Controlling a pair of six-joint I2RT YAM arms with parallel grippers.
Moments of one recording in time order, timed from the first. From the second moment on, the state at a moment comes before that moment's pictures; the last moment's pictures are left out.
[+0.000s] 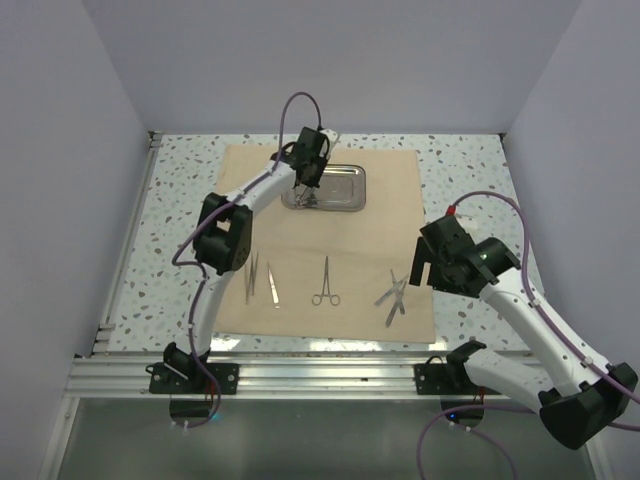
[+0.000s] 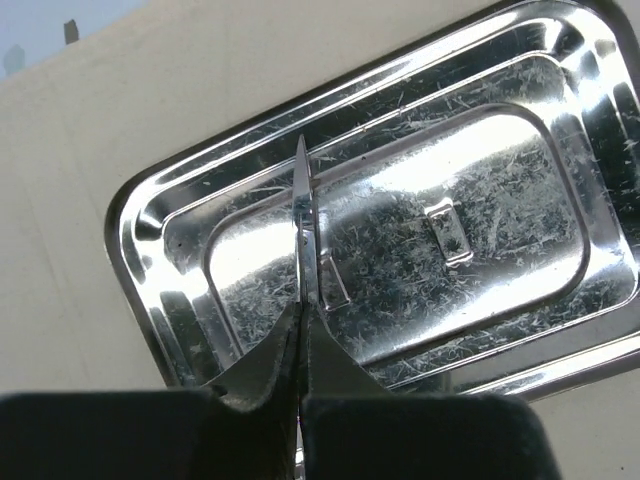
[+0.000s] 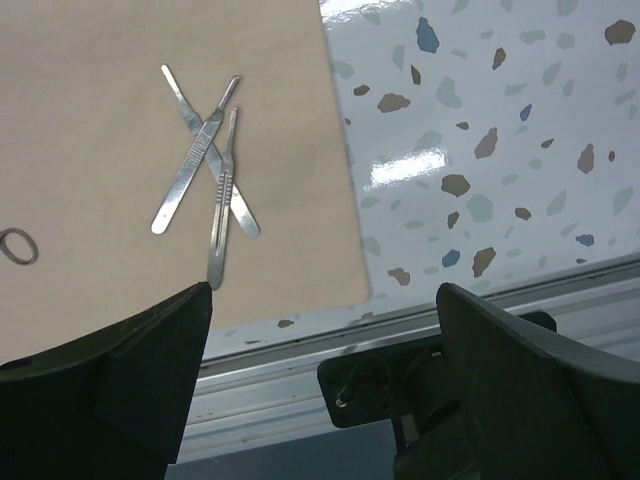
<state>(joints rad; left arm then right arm) -0.48 2.41 2.07 -0.48 -0.12 0.05 0.51 1.01 1.01 -1.21 0.37 0.70</state>
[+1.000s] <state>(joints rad) -0.75 1.66 1.27 -0.49 -0.16 -0.43 0.51 0.85 0.95 -1.19 0.34 0.70</state>
